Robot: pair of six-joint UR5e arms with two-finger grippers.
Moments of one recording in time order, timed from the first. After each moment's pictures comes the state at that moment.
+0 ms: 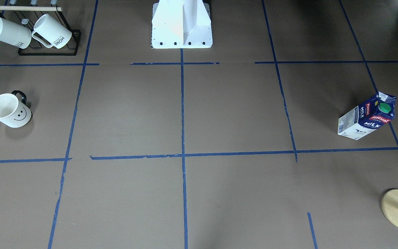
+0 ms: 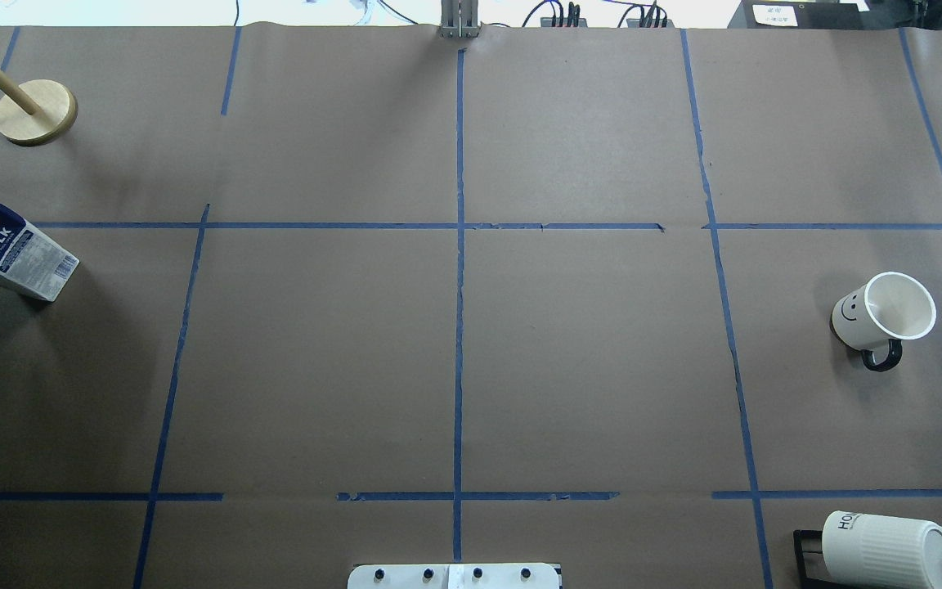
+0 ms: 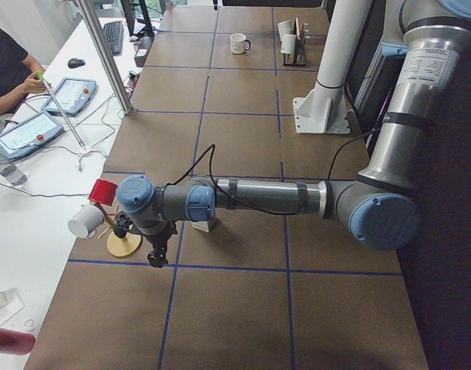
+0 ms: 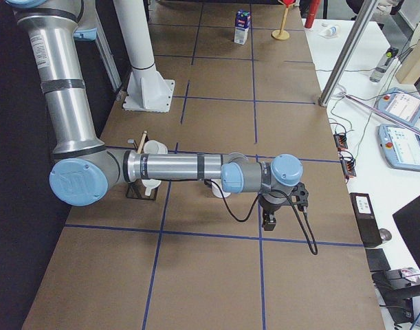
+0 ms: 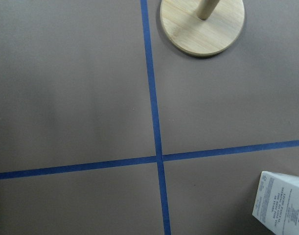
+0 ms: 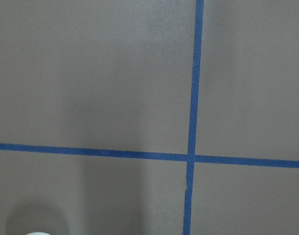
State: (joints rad) left arm -1.56 -1.81 -1.37 -1.50 -2.39 0.15; right arm 1.51 -1.38 1.42 -1.55 2.40 0.04
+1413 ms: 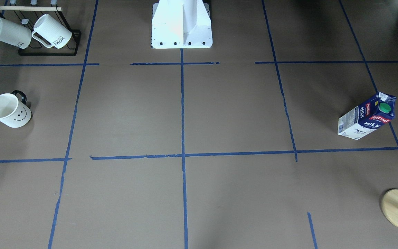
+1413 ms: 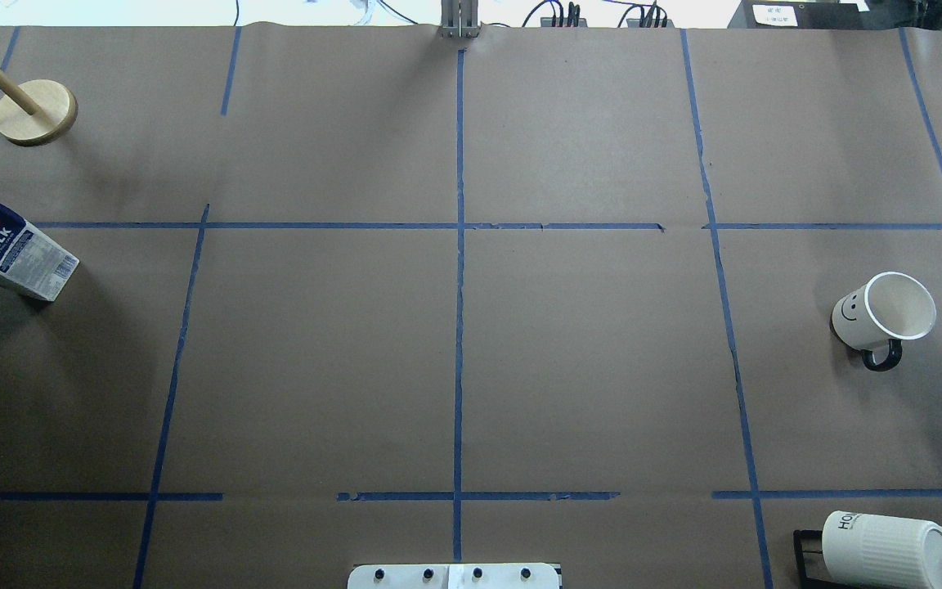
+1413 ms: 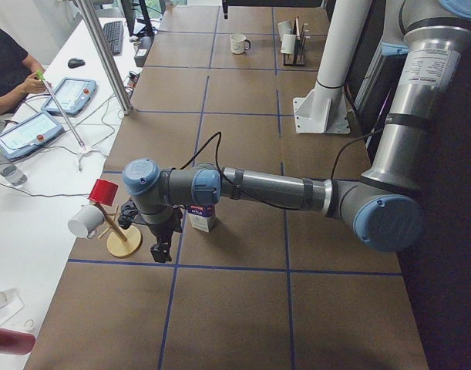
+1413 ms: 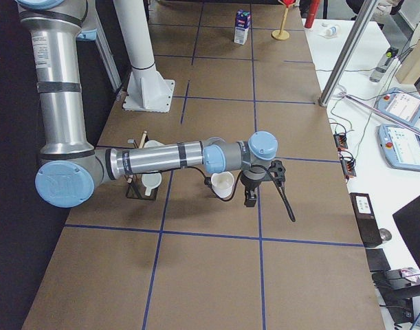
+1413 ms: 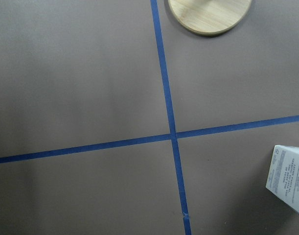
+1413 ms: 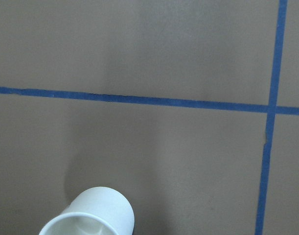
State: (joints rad) left arm -1.55 -1.78 -1.48 -1.43 -2.29 0.17; right arm 1.33 -1.55 1.69 -1.51 2.39 0.26
